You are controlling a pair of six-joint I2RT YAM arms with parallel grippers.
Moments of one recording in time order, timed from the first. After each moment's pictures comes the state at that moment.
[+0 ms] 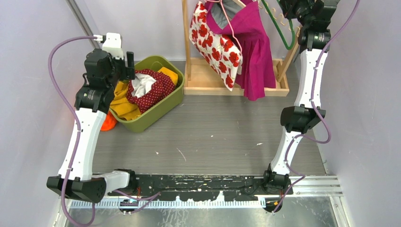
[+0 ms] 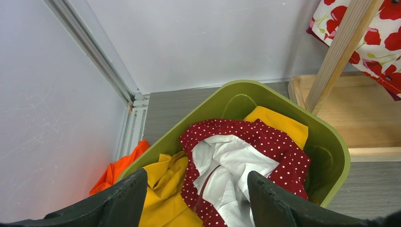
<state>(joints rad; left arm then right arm) -0.14 1.21 1.52 -0.55 -0.18 0.11 -0.16 2.12 2.64 -0.37 -0.46 0.14</state>
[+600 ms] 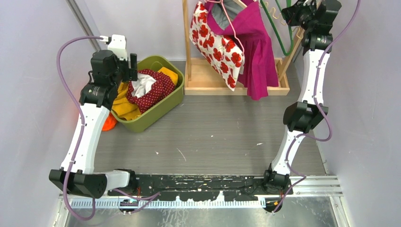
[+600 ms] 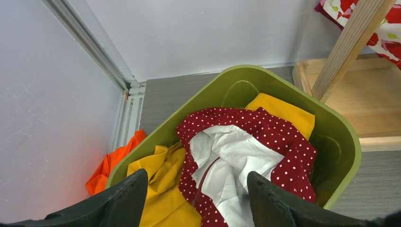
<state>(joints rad) -0.14 1.25 1.50 -0.56 -0.19 0.11 -0.22 2.15 2.55 -0.35 -0.54 0.13</state>
